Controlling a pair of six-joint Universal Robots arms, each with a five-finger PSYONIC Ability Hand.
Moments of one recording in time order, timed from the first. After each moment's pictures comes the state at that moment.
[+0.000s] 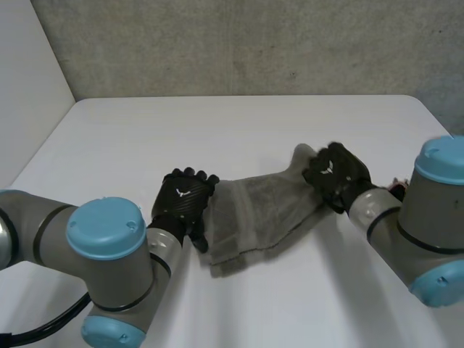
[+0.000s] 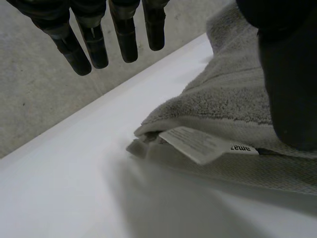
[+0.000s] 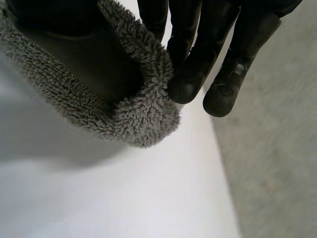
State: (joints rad) left arm 4.05 -2.09 -1.67 3.55 -1.69 3.35; right arm 1.96 -1.17 1.62 -0.21 1.37 2.14; left_hand 0.30 0.31 0.31 0.29 0.31; right_hand 1.31 1.25 1.34 1.34 1.14
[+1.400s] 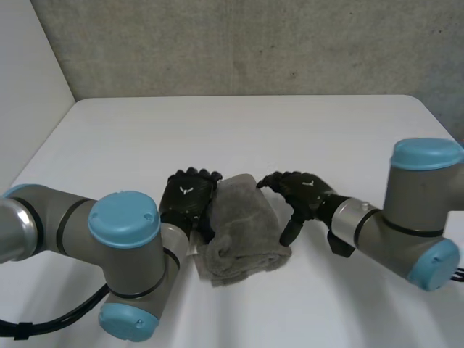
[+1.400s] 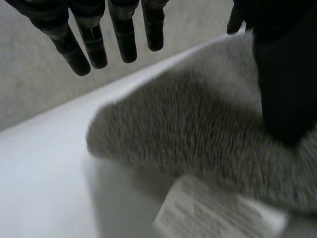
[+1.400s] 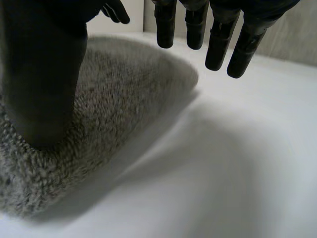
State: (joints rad) left arm 4.04 -2.19 -1.57 3.51 -1.72 3.22; right arm 1.94 -0.96 1.47 -0.05 1.11 3.06; left_hand 0.30 0.30 0.30 0.28 0.29; right_hand 0.23 0.25 0.25 0.26 0.06
